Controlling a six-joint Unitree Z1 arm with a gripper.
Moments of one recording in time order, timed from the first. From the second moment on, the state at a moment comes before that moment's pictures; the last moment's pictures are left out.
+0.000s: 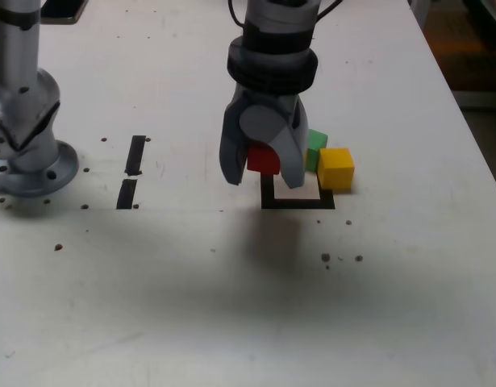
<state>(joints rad) -0.22 1.91 -1.46 1.23 -0.07 -0.04</state>
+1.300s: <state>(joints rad) -0.03 2.12 -1.54 1.07 -0.12 0.17</state>
